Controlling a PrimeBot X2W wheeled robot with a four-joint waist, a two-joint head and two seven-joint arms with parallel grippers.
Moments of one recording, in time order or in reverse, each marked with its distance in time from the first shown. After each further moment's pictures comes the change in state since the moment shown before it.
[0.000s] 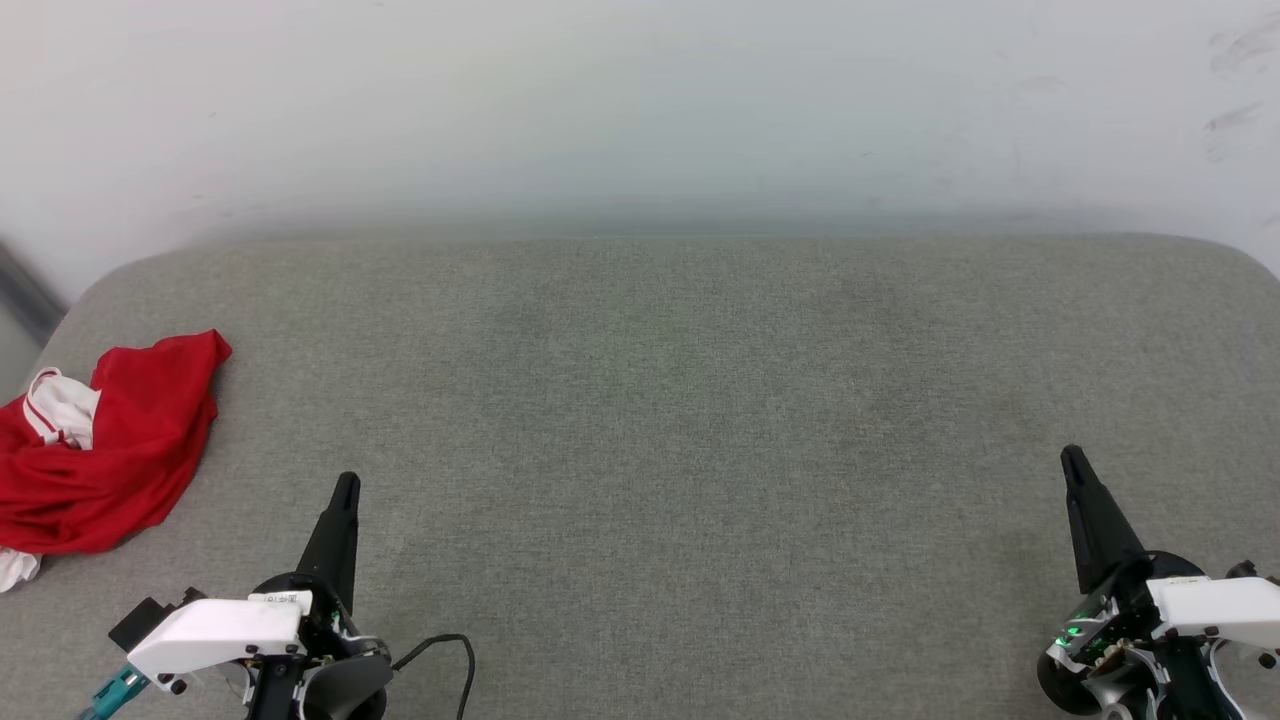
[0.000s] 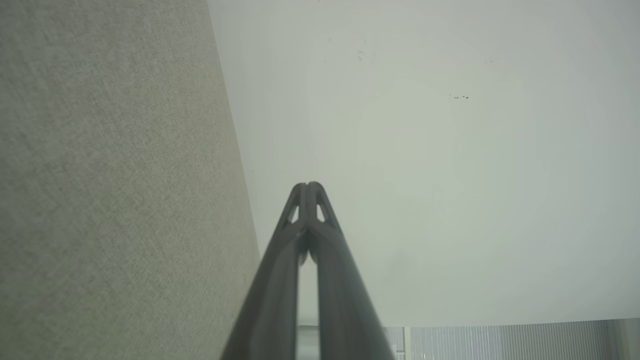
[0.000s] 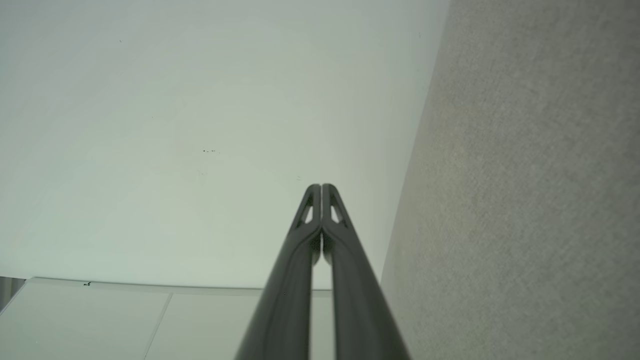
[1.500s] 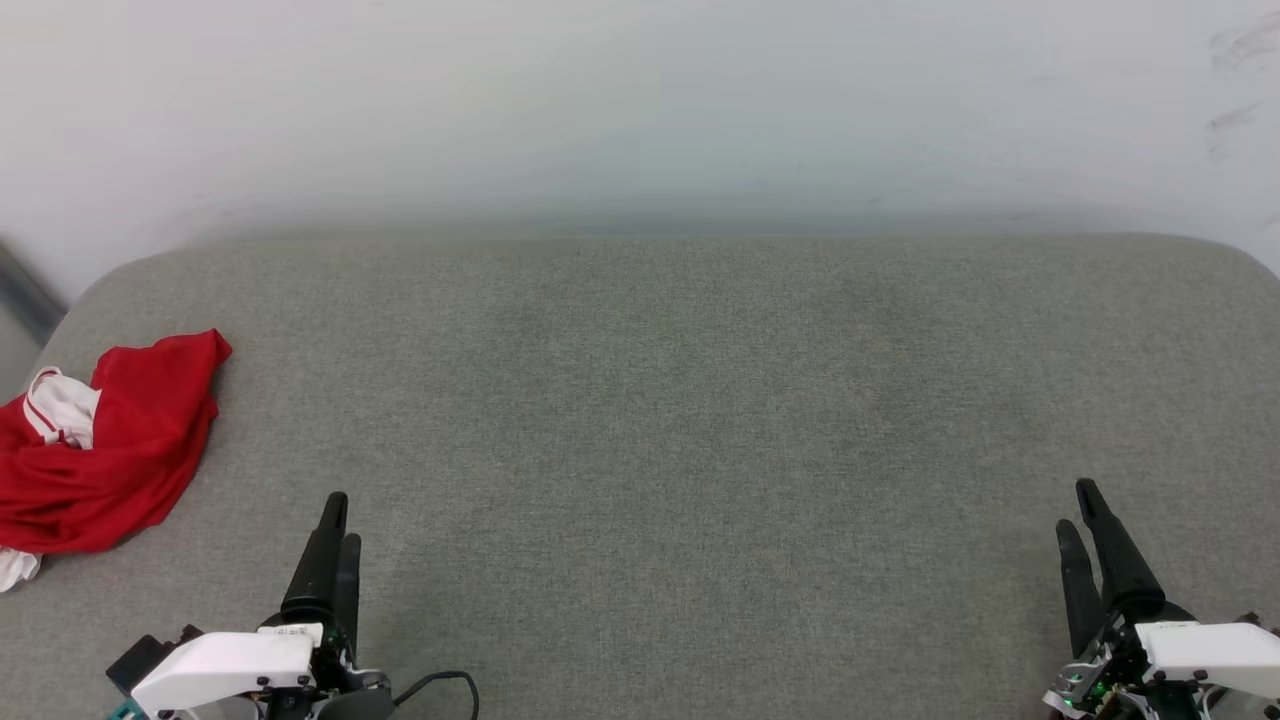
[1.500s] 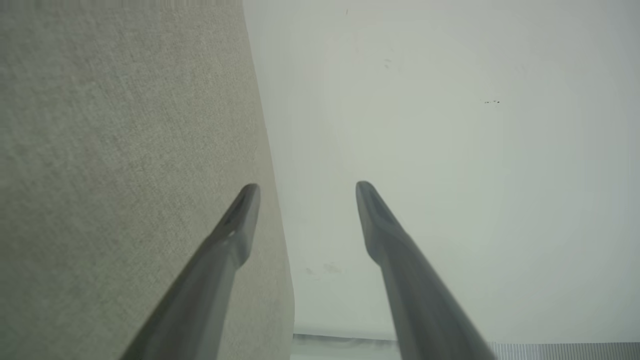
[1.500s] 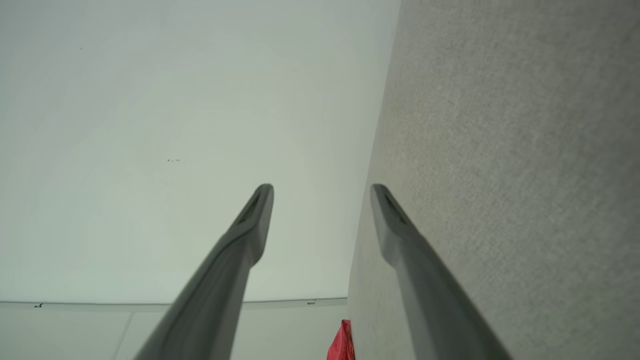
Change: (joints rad) left arm 0.046 -0.006 -0.005 0.017 0.057 0.001 -0.049; right arm 0.058 0.002 0.003 0.027 -0.051 0.000 -0.049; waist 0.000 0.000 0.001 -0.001
